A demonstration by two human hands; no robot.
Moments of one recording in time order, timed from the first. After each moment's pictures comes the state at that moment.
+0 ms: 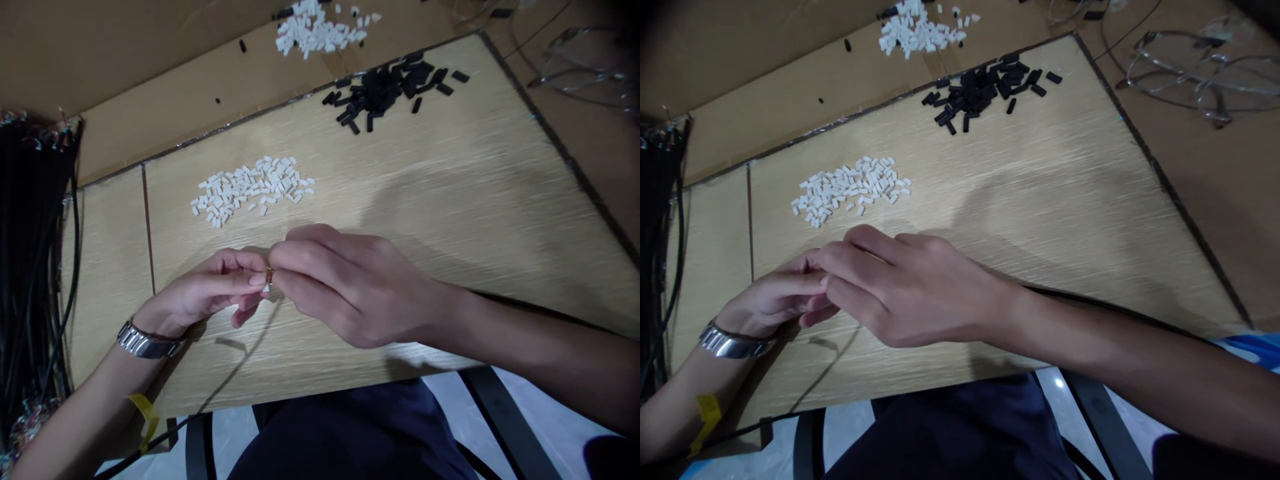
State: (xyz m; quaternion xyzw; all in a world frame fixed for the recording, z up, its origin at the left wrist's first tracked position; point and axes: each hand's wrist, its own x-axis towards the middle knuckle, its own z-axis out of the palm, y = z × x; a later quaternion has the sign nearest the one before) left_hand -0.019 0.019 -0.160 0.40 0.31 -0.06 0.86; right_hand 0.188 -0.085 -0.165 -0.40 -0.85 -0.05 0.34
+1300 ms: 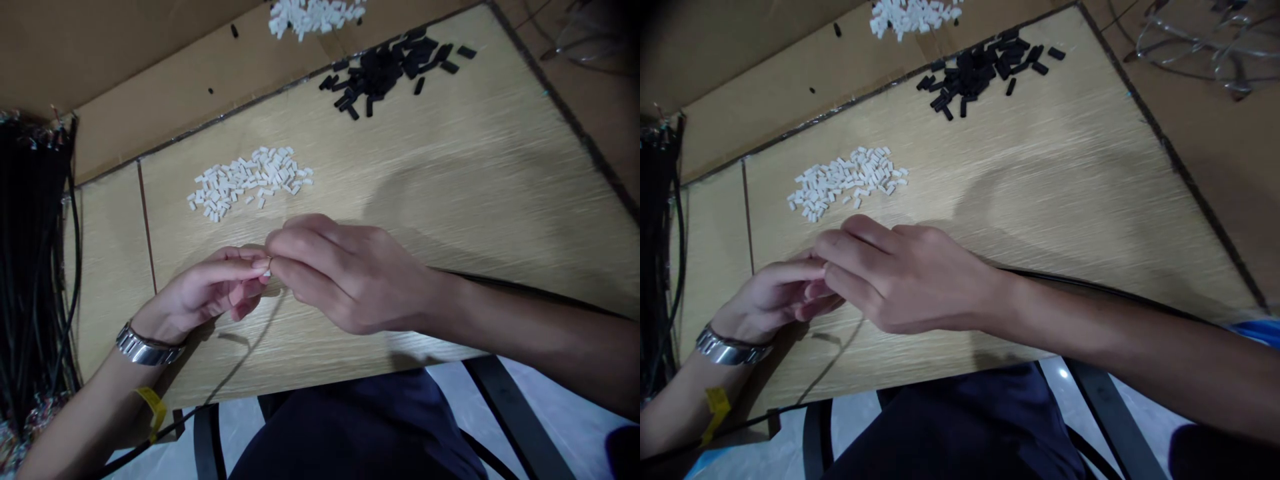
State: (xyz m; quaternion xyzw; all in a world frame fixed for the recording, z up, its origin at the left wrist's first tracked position) left_hand -0.014 0.012 -0.153 0.35 0.37 -0.04 0.86; right_hand 0.184 -0.085 -0.168 -0.41 -0.85 -0.02 0.32
